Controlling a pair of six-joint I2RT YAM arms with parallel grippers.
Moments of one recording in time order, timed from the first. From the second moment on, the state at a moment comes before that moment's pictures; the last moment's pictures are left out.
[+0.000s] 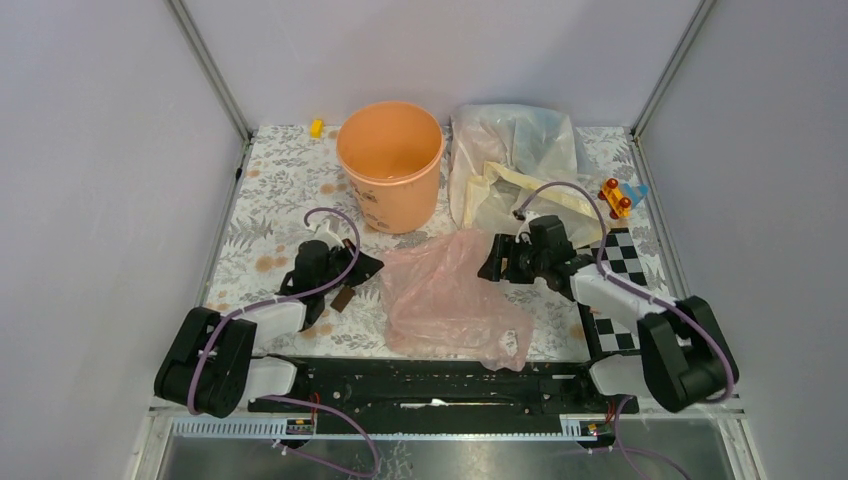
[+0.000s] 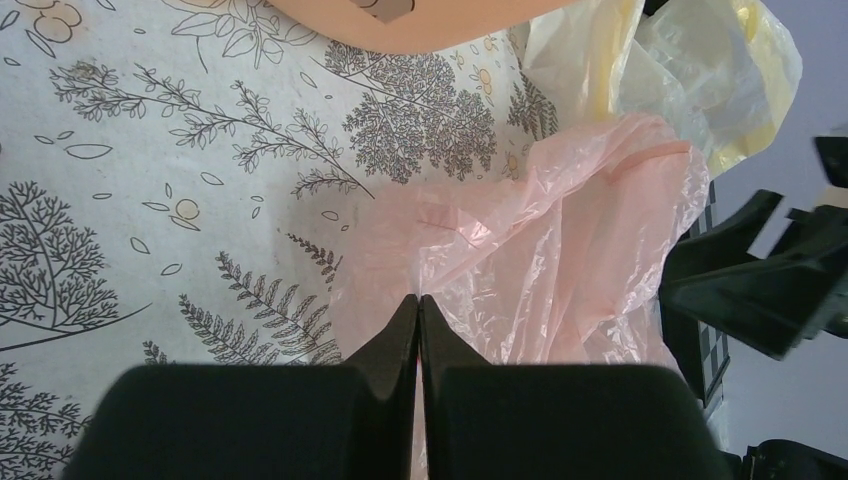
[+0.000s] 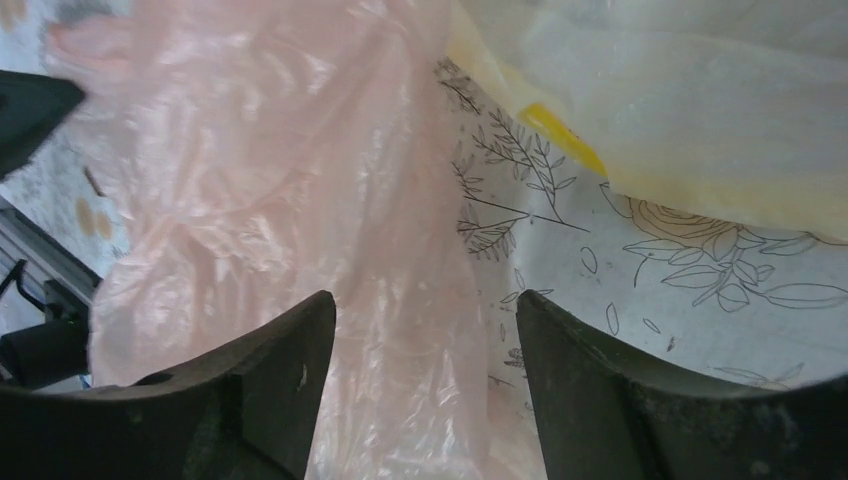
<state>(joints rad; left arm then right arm) -0.28 1.26 0.28 0.54 0.33 -0.76 0.39 1.28 0.59 -0.07 -0.33 0.48</state>
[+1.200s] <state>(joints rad) -0.60 0.88 0.36 0.22 0.09 -0.68 0.39 1.12 0.65 -0.27 -0.19 0.53</state>
